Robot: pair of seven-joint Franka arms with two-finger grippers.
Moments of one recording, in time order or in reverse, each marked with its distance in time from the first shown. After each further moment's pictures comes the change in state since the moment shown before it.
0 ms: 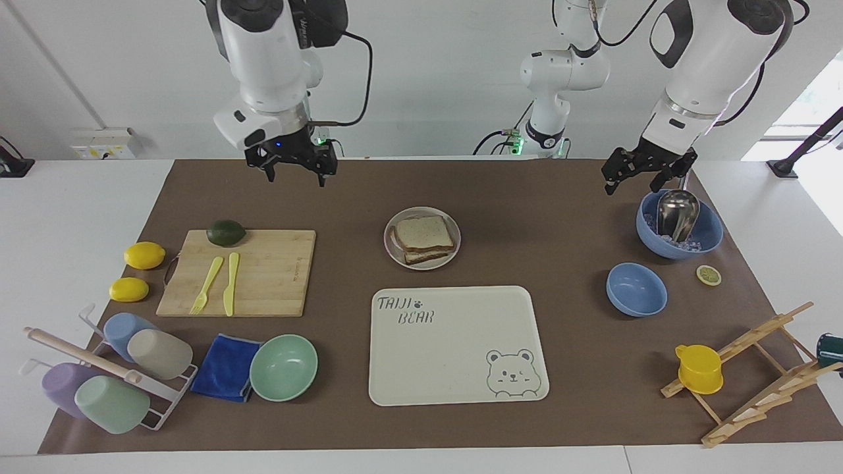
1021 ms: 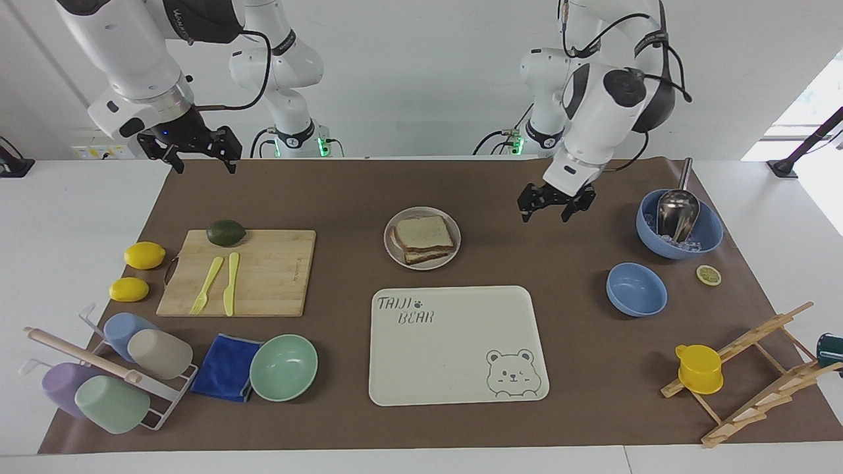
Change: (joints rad) left arm -0.252 -0.005 -0.028 -0.424 -0.106 0.457 -0.221; right arm 0.295 -0.053 -0.493 -0.106 0.006 0.062 -0.252
